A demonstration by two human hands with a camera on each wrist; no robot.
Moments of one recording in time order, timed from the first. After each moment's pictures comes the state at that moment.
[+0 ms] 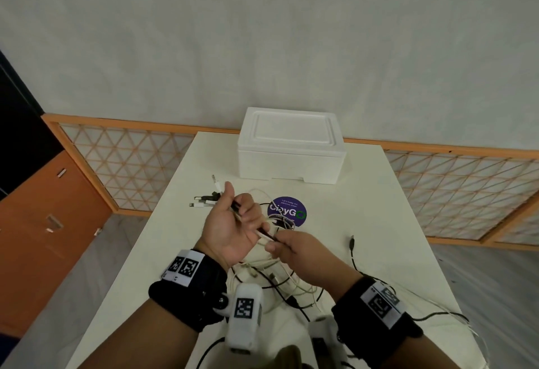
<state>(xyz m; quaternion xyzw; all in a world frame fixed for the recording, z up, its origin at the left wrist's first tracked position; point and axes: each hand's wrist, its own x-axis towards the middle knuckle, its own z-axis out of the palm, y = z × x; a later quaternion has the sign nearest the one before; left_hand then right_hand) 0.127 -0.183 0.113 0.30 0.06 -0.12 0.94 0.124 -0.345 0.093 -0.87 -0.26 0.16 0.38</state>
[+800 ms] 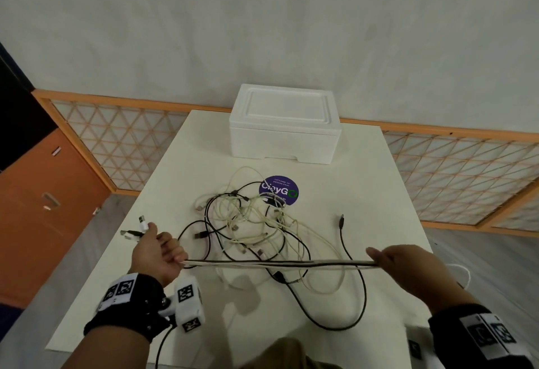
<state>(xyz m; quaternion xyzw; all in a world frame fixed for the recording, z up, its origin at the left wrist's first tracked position) 0.082 -0.092 -0.003 0.32 0.41 0.02 0.85 0.108 -0.540 0.046 -0.99 -0.02 0.13 0.06</state>
